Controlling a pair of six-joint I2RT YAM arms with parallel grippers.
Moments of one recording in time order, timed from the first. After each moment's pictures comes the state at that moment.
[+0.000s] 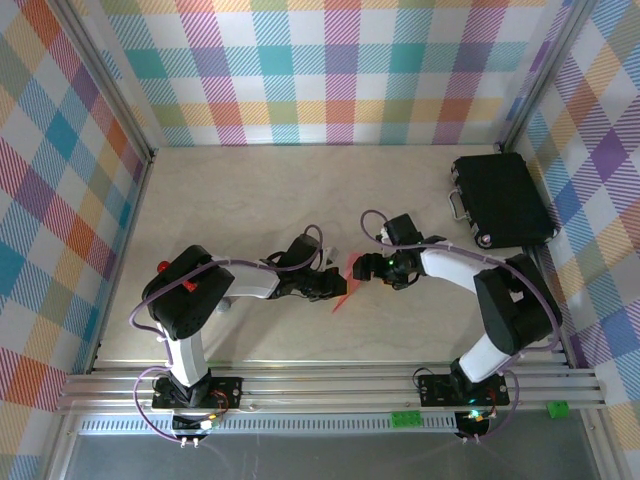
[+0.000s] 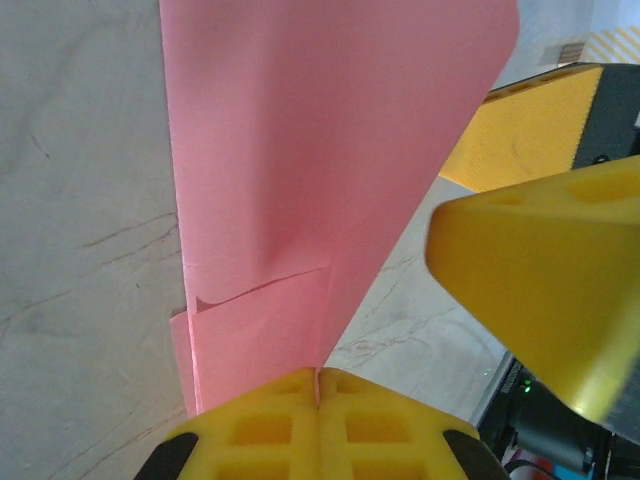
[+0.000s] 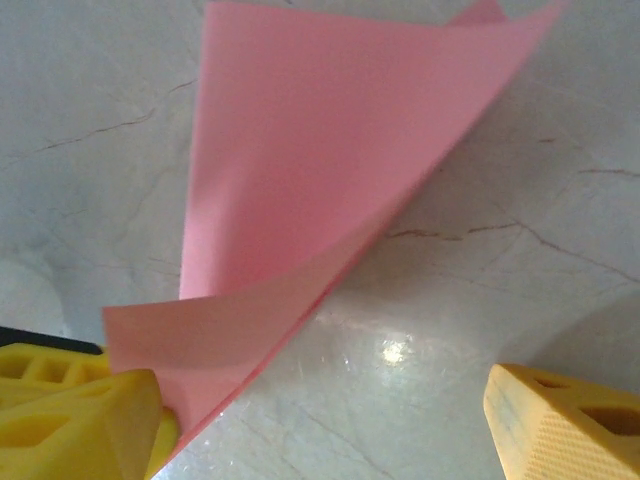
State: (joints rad) left arm -0.73 1.82 0.83 0.20 0.57 -0.87; right arm 0.46 1.61 0.84 -0.41 -0.35 0.47
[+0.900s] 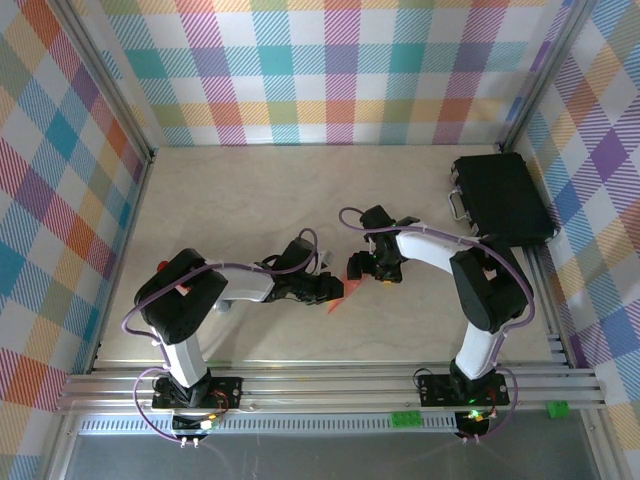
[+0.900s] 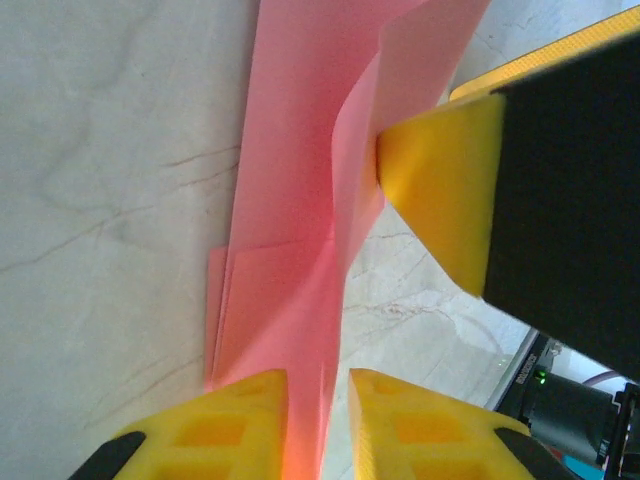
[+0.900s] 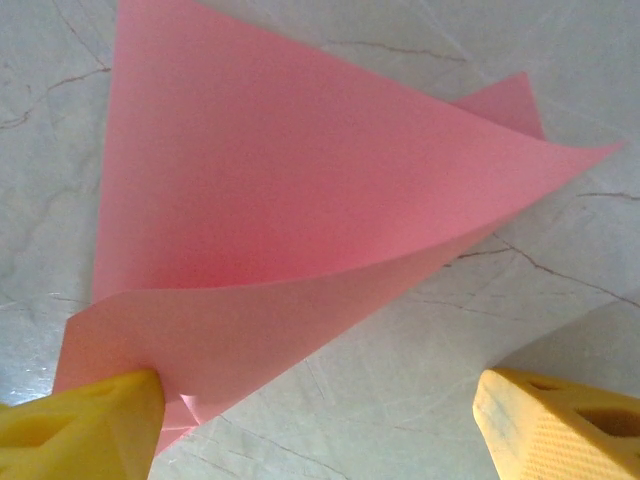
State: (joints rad) left arm -0.72 1.77 0.78 0.14 0.54 -0.85; right arm 0.54 1.79 1.10 -0.69 -0.17 0.48
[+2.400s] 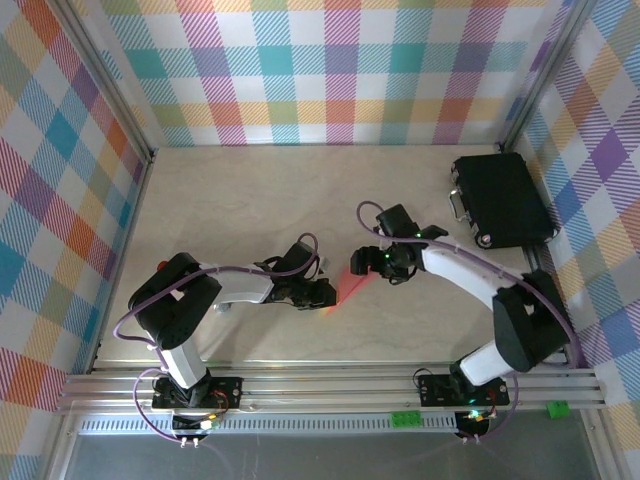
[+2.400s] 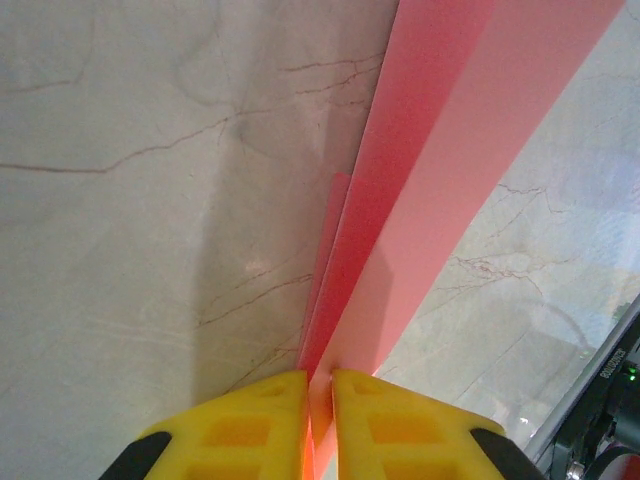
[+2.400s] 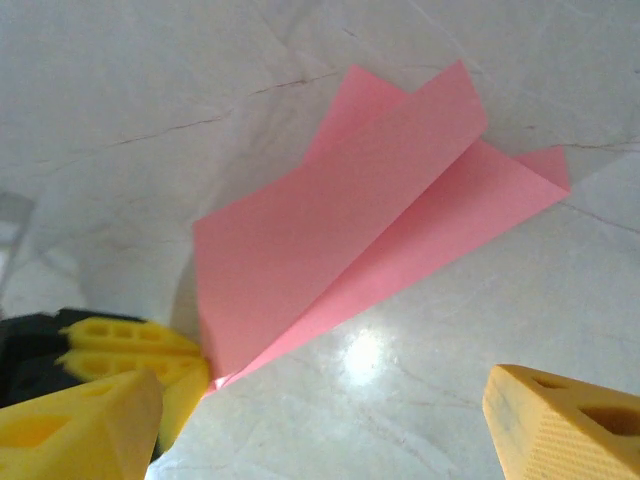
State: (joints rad) left arm -0.76 1.73 0.79 -0.03 0.44 -0.78; right arm 0.54 1.47 0.95 -0.62 -0.24 0.53
